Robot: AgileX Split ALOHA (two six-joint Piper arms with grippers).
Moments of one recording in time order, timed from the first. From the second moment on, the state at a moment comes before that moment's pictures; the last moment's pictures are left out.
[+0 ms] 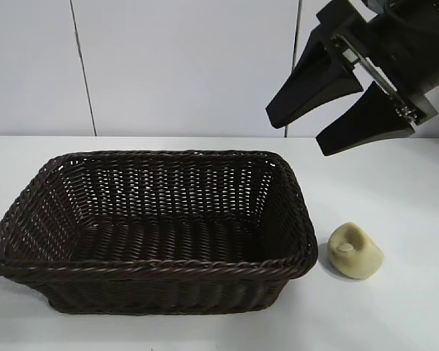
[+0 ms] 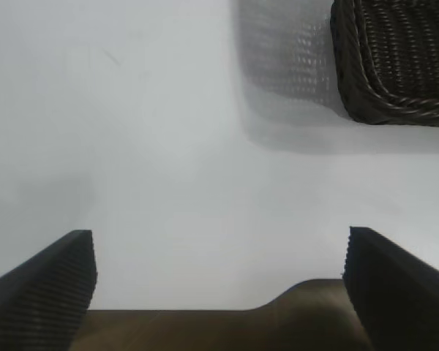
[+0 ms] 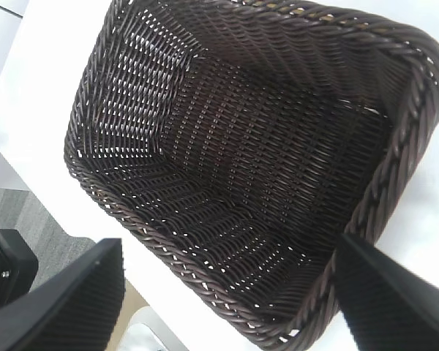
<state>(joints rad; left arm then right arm) 0.03 0.31 -0.48 -0.09 1.12 0.10 0.21 1.47 -0.95 0.88 0.84 -0.70</state>
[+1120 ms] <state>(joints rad) 0.03 -0.01 -0.49 -0.09 1.13 0.10 0.19 1.47 -1.06 0.19 0.92 -0.18</state>
